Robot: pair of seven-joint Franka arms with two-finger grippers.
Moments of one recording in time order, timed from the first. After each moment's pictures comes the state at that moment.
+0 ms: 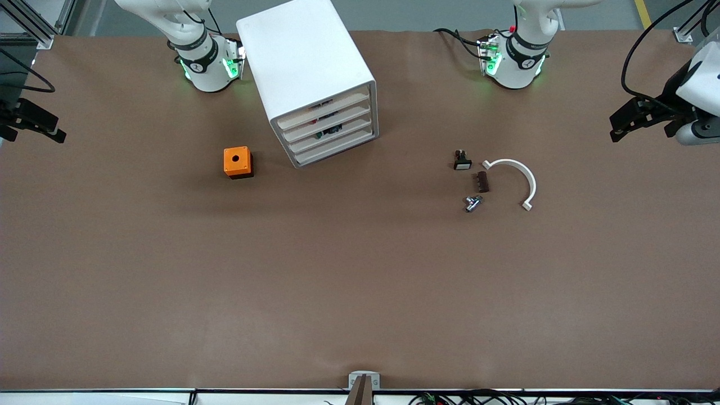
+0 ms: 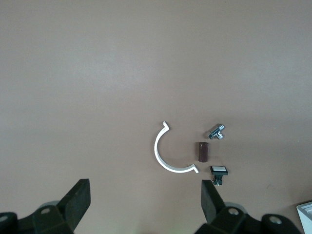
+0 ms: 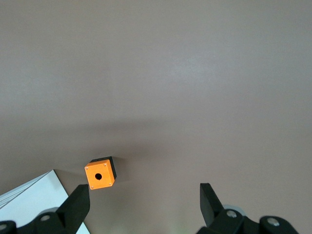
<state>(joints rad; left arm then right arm) 0.01 -0.06 -0.11 -1.59 0.06 1.54 -0.15 -0.01 -0.08 -0.10 -1.62 0.02 1.53 -0.05</state>
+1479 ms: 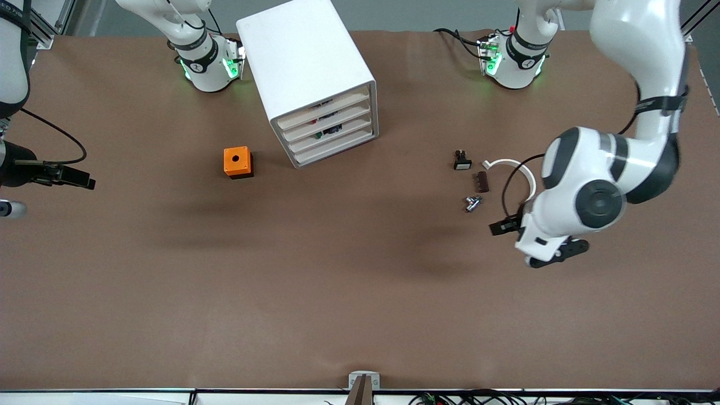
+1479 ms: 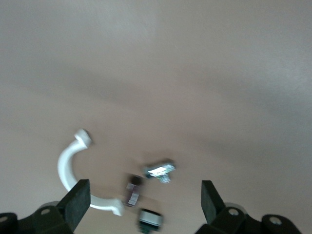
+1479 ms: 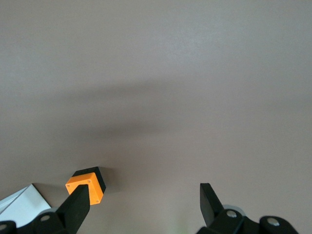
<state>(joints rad) -0.19 0.50 -0.15 -1.51 0.04 1.78 -0.73 -0.05 0.15 -0.09 -1.61 0.03 1.61 -0.03</state>
